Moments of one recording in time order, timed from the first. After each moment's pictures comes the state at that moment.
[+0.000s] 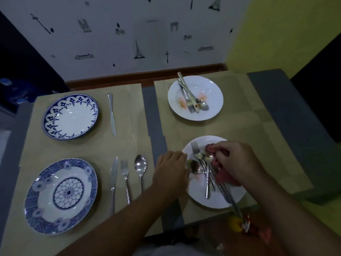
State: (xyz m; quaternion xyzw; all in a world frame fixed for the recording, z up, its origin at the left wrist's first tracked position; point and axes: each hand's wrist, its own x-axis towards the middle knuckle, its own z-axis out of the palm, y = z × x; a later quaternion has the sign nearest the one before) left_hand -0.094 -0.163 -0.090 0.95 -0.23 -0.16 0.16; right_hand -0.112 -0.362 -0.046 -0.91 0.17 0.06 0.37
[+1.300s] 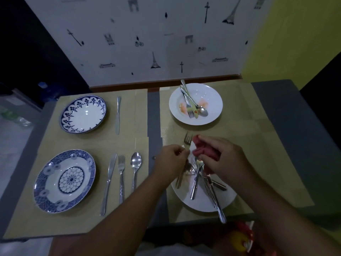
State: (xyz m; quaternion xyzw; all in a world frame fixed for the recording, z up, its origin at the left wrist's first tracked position) left_hand -0.089 -0.213 -0.063 0.84 0.08 -0.18 0.51; right_hand -0.120 -0.389 -0.039 -0.90 -0.03 0.00 0.44
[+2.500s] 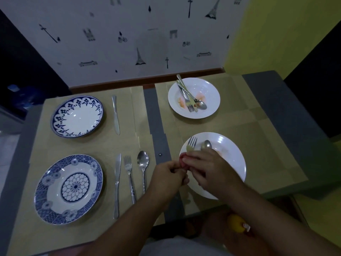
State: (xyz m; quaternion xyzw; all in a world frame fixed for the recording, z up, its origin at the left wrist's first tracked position) left_hand -0.136 -0.150 -0.045 0.70 0.15 -0.31 0.63; right_hand -0.155 -0.316 -0.066 -0.95 -0.15 -0.02 0.29
